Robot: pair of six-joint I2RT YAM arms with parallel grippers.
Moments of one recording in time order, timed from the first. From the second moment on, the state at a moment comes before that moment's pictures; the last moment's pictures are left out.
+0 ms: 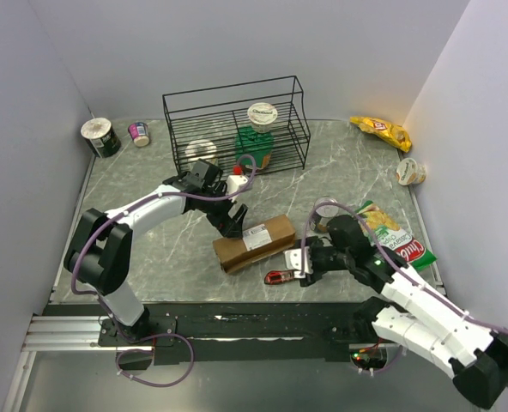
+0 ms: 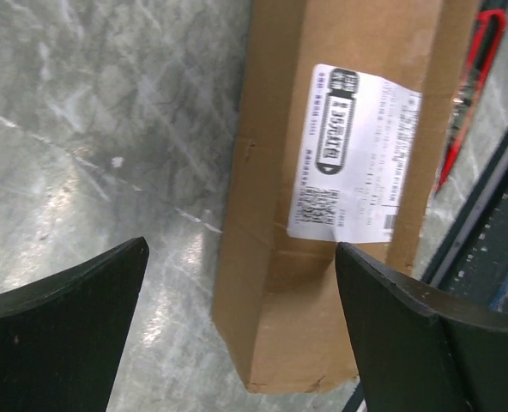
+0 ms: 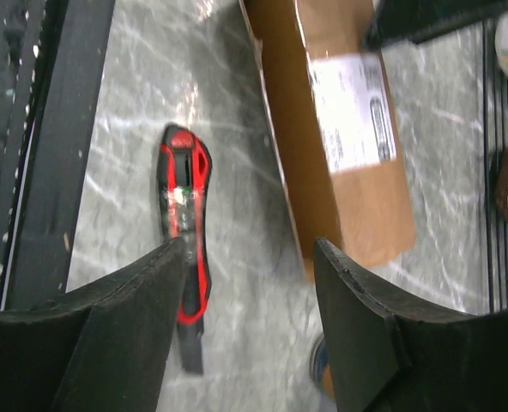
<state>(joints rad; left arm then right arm) -0.52 1.66 1.14 -0.49 0.54 0.24 0.64 0.76 0.59 -0.58 -0.56 -1.03</state>
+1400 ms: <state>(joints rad) -0.51 1.85 1.27 -0.62 0.73 0.21 0.82 1.00 0.41 -0.05 -0.35 -1.05</state>
